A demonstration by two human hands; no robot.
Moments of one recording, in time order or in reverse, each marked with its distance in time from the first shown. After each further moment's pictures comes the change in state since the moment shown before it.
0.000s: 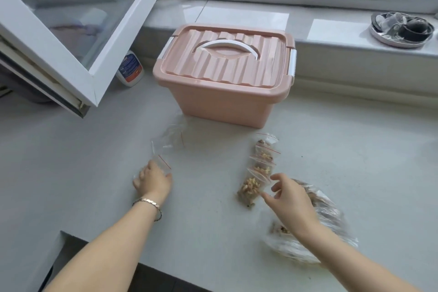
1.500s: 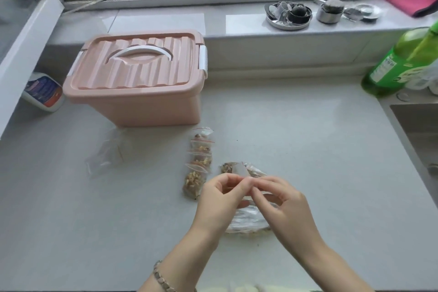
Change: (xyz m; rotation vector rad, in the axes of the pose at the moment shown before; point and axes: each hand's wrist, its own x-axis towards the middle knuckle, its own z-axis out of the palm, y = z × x) left_hand -0.245 0.162 -0.031 -1.105 -0.816 0.322; right_hand -0.105 0.036 -0.074 0.624 0.335 -0.145
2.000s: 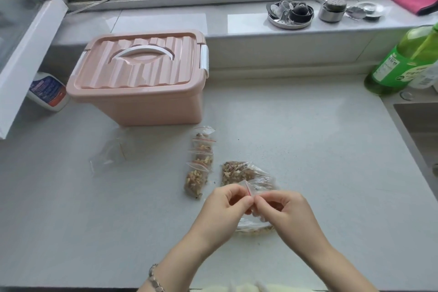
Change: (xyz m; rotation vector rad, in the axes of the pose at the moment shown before) left_hand -0.012 0.000 -0.008 0.371 -0.202 0.103; right_hand -0.005 -0.003 -0.009 0.023 -0.167 0.208
